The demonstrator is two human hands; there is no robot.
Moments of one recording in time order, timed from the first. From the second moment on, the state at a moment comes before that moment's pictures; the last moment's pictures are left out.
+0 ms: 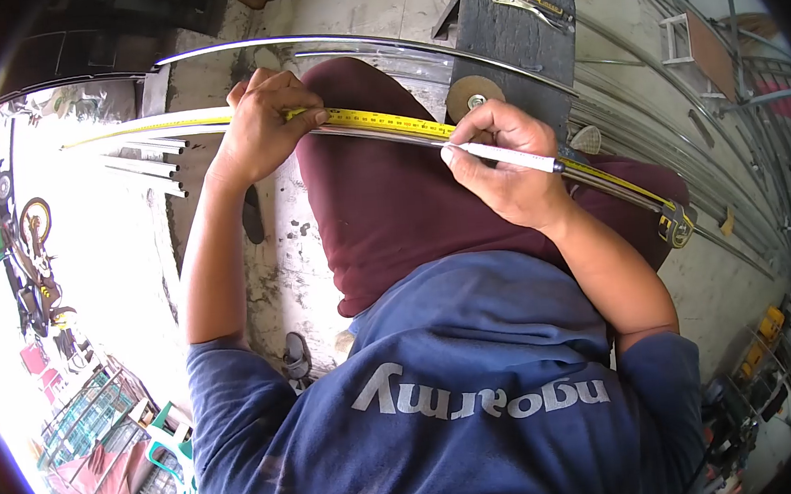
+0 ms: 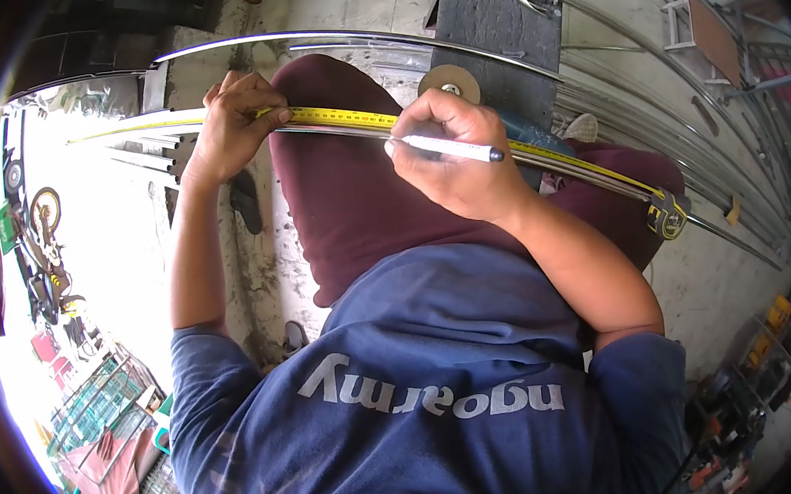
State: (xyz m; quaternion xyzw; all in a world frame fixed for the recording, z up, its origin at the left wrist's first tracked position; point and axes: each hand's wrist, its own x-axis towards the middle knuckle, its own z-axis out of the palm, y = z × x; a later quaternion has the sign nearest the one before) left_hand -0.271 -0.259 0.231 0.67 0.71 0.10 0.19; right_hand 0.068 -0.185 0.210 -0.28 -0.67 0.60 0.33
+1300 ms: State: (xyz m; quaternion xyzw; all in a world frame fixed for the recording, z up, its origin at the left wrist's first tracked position) left_hand -0.274 -0.273 0.205 0.72 0.65 0.24 0.10; right_hand 0.068 -0.204 0.185 -0.22 -0.75 0.50 0.38
